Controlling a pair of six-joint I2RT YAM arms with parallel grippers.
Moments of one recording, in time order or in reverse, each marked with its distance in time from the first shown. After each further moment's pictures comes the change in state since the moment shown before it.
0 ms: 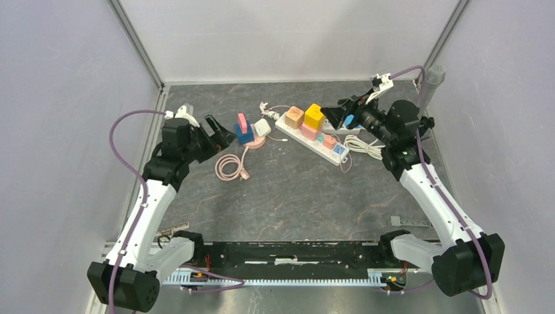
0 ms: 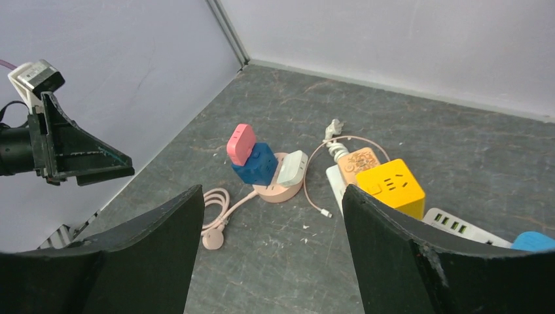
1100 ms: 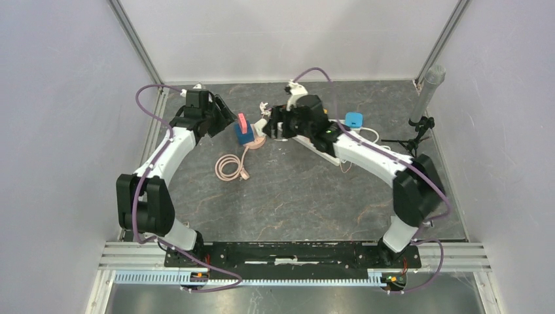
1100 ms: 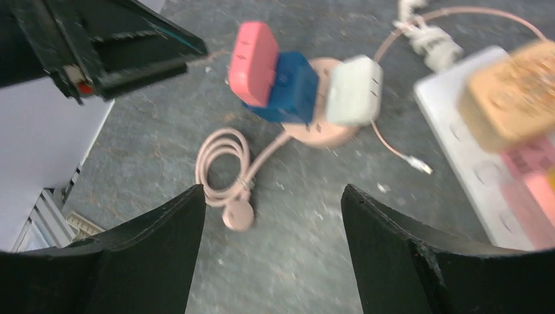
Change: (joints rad) left arm 0.021 0.540 0.236 0.143 -0.098 -0.008; right arm 0.400 0.531 0.296 -0.217 0.328 0.088
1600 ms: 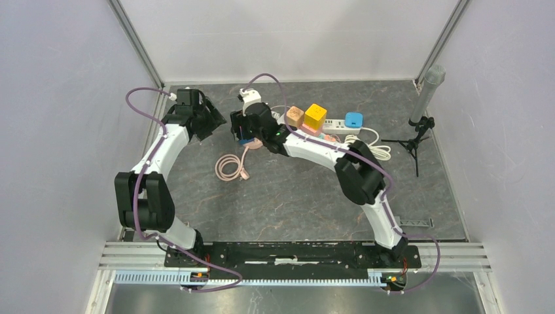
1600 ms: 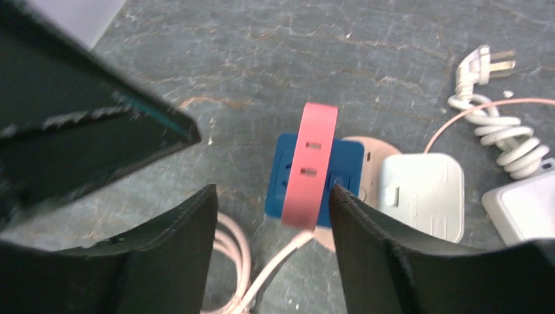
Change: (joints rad) left arm 0.087 0.053 0.056 -0.116 -0.040 0.016; right arm 0.201 0.541 0.513 0.050 0.301 -0.121
